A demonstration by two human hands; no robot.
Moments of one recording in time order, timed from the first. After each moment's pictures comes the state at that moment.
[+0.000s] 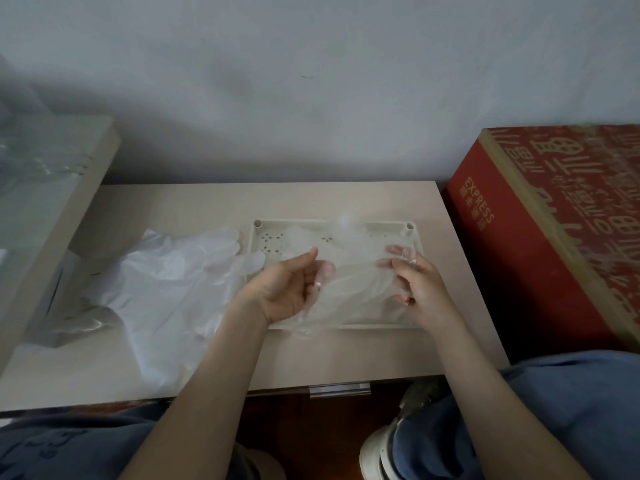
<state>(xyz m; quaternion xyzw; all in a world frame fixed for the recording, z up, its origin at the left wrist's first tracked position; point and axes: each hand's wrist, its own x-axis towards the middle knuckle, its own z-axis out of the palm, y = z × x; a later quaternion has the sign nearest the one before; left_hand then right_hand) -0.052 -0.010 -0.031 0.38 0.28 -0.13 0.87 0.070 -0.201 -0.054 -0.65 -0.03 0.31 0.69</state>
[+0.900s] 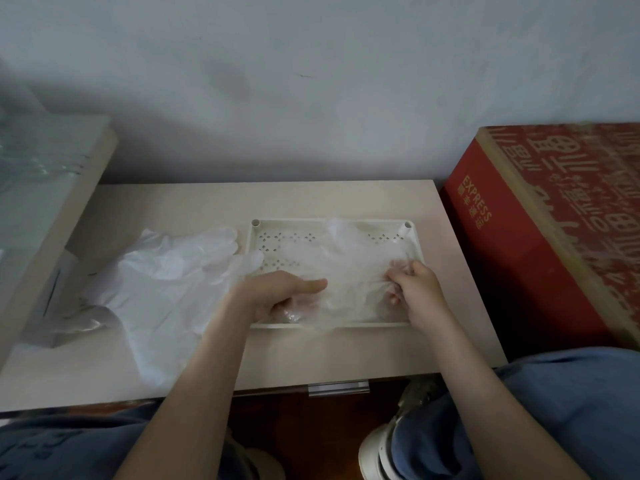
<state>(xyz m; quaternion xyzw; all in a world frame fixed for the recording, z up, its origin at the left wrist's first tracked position) -0.057 0.004 -0.040 0.69 0.31 -0.26 0.60 0.066 -0.196 -0.065 -0.73 0.07 0.24 0.64</state>
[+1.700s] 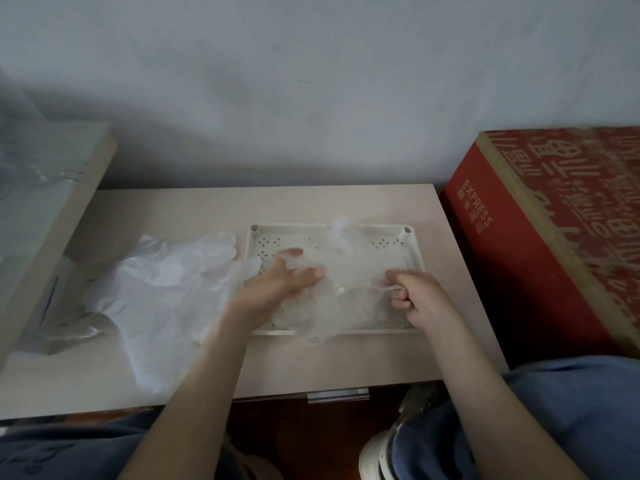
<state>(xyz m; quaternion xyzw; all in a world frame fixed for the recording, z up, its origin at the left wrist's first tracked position) -0.058 -0.004 -0.032 0.63 0.26 -0.09 0.73 0.072 -0.192 -0.052 -0.64 0.14 0.34 0.67</state>
